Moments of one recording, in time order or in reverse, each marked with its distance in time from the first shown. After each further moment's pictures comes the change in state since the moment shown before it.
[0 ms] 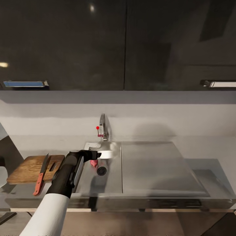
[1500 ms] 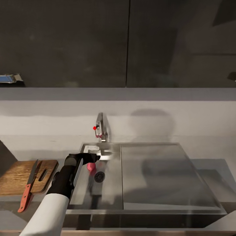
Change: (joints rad) left arm 0.000 0.002 0.035 0.062 -0.001 -0.016 0.000; right arm 0.000 0.007 0.000 0.000 0.000 0.008 0.001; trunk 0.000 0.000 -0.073
